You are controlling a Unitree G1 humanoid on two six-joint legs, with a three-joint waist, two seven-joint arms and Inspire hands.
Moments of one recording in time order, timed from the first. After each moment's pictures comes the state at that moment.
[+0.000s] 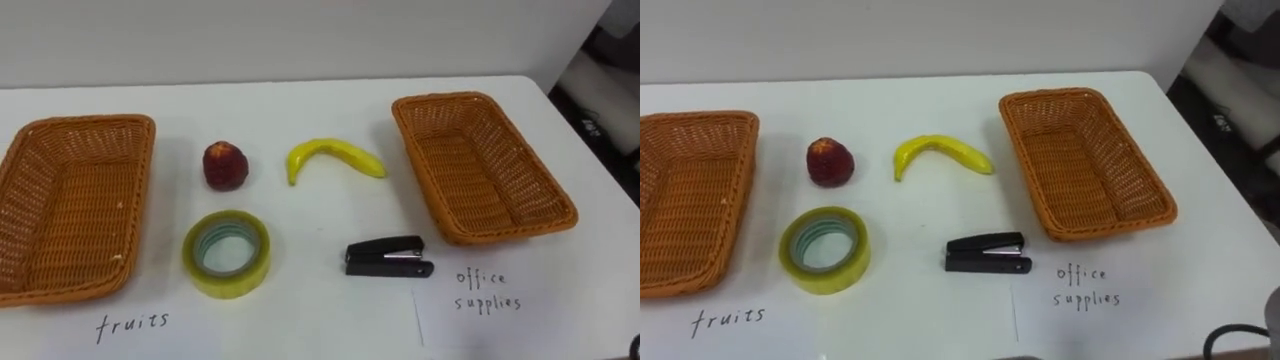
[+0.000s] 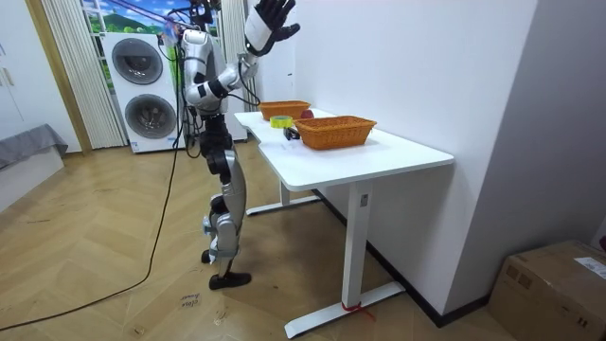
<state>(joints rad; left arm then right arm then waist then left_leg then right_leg) 0.32 0.22 0.25 1.12 0.21 0.02 0.16 0.16 -0.35 -0.41 -0.52 0.03 -0.14 -0.71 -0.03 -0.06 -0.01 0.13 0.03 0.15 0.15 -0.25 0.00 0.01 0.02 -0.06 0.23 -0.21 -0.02</state>
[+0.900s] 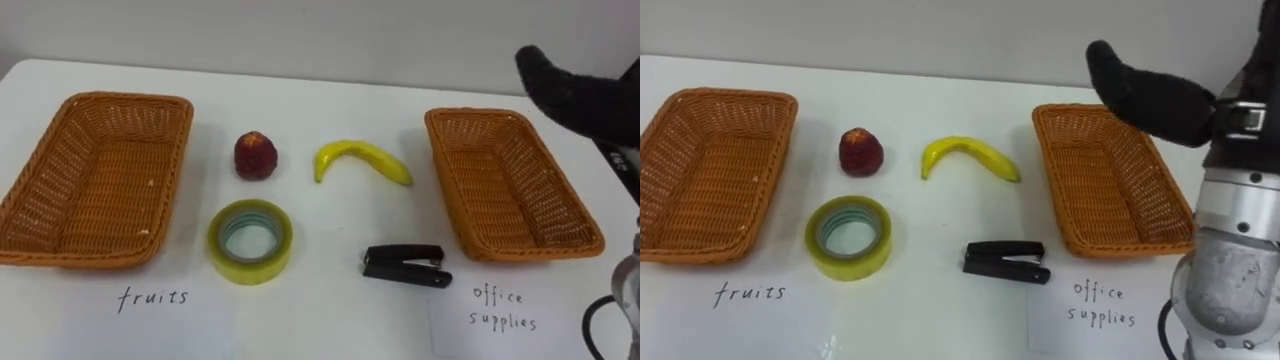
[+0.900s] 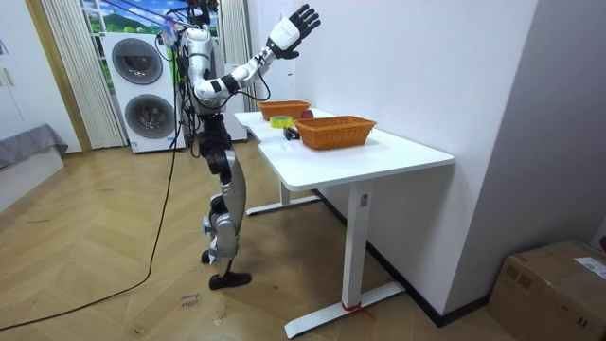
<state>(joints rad) 0.25 0.24 0.10 1.11 0.25 0.02 0.14 0.09 -0.40 -0.10 -0.52 -0.18 -0.13 -0.32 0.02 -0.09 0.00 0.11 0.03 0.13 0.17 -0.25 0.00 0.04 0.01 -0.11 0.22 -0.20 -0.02</state>
